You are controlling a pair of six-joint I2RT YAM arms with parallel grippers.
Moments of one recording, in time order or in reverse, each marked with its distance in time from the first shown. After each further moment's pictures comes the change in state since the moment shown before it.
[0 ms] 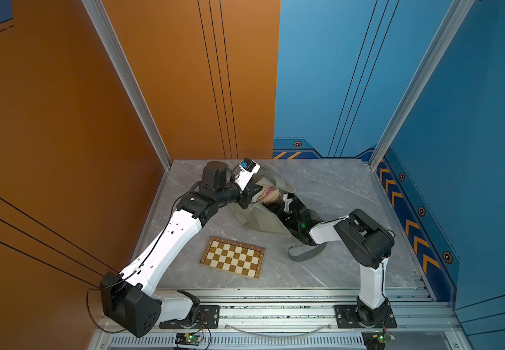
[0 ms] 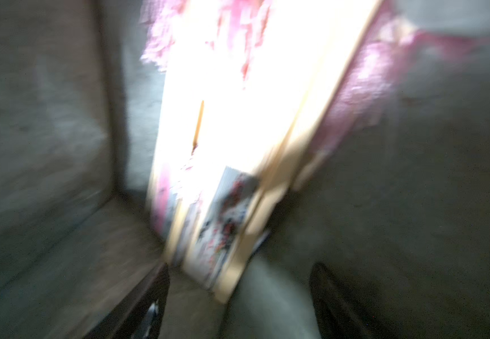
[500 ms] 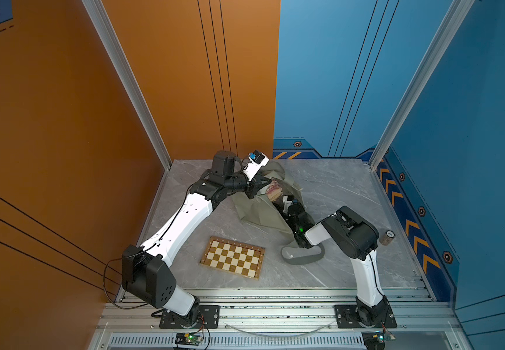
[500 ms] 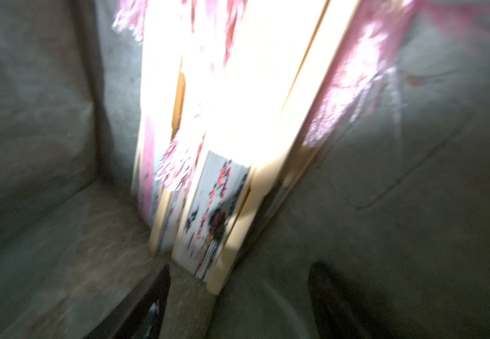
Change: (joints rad) left arm 0.013 0.188 0.144 0.018 0.166 0.076; right arm -0.005 0.127 0.020 0.163 0.039 0.089
